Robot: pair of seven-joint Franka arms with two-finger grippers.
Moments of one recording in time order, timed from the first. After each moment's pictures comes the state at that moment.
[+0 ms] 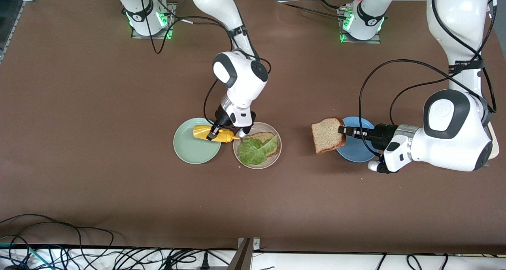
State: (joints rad) left arm -0.19 0.65 0.17 -1.24 -0.76 1.44 0.08; right arm 1.43 1.04 -0.90 -1.48 0.02 2.13 -0.43
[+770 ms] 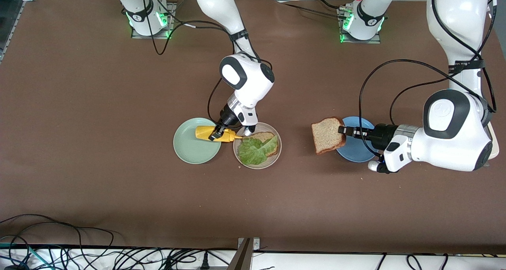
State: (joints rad) left arm -0.19 0.65 0.17 -1.24 -0.76 1.44 0.07; right arm 1.43 1.04 -0.89 -1.45 -0.06 2.10 -0.41
